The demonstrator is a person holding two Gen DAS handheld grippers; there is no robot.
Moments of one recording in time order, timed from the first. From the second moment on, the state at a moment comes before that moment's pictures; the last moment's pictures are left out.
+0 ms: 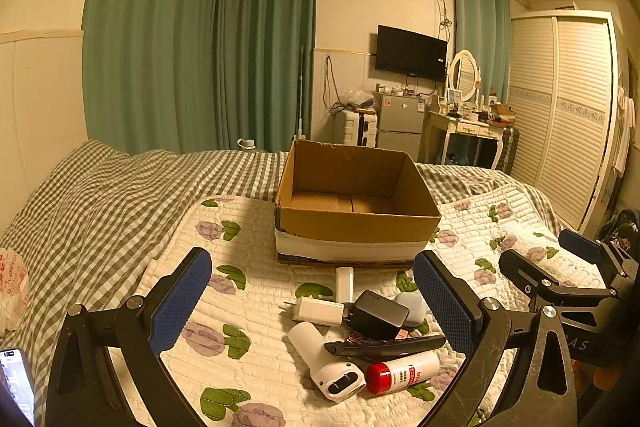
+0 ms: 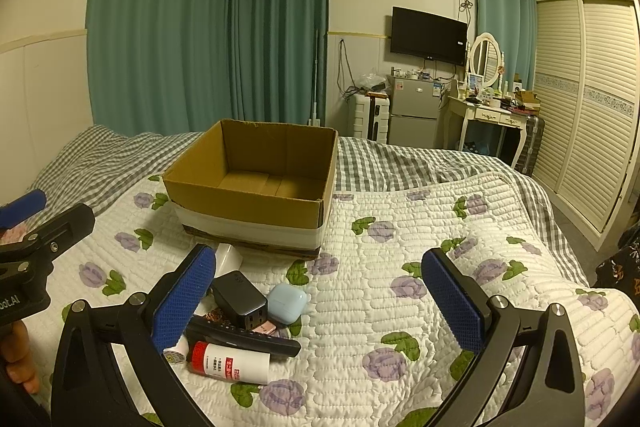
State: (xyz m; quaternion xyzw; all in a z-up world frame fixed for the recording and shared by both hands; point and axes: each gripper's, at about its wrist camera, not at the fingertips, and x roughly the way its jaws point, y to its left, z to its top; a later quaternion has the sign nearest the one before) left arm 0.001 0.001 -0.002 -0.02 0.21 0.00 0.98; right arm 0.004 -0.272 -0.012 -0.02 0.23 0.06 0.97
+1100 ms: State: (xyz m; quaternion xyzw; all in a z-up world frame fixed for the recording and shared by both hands) left arm 0.001 0.003 -0.003 -0.02 0.21 0.00 0.98; right arm 0.004 -0.268 -0.008 -0.03 0.22 0.06 0.97
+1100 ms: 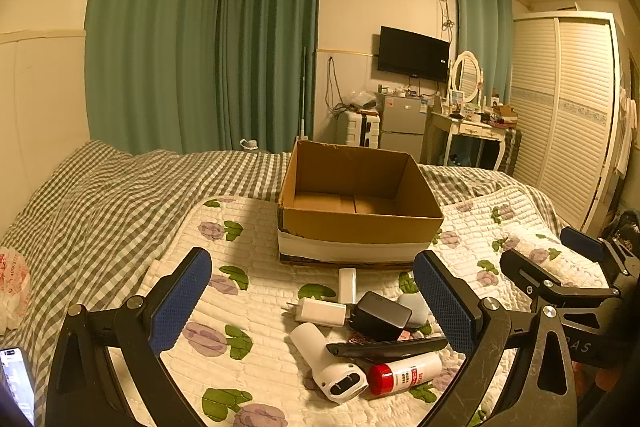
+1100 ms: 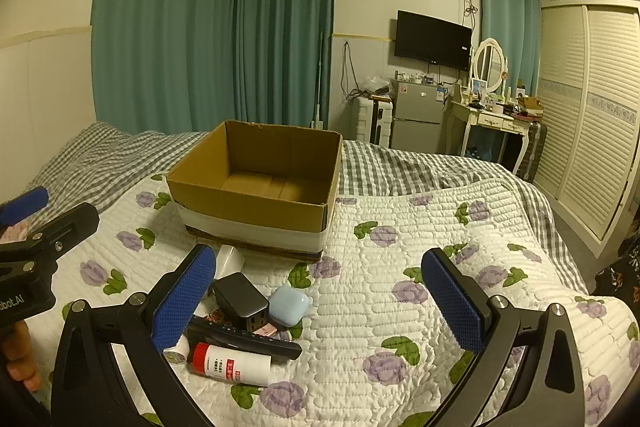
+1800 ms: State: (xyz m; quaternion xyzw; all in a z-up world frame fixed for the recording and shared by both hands) left arm 0.043 -0.005 -0.072 0.01 0.34 0.04 0.94; right arm 0.042 -0.281 -0.058 -0.07 0.31 0.10 0.94
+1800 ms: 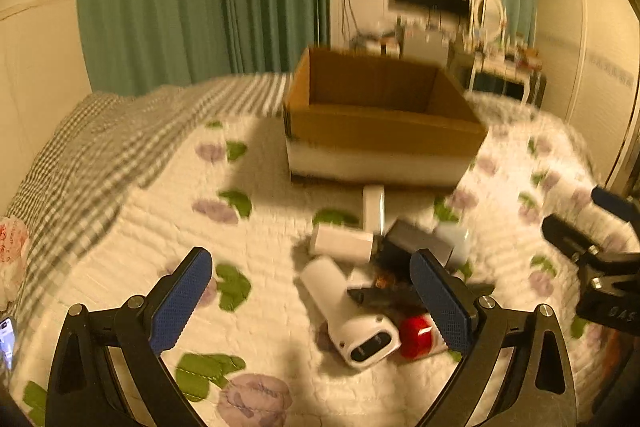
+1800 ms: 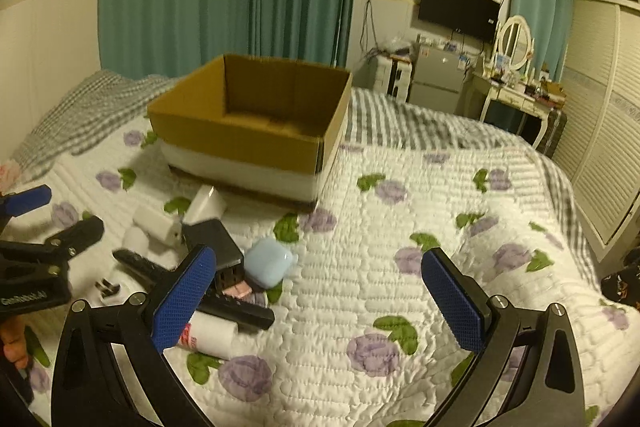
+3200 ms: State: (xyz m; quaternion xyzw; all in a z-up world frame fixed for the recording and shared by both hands) left arm 0.061 0.001 -0.062 0.00 0.36 0.03 0.93; right arm 0.095 -0.232 -0.081 -0.12 0.37 0.23 0.89
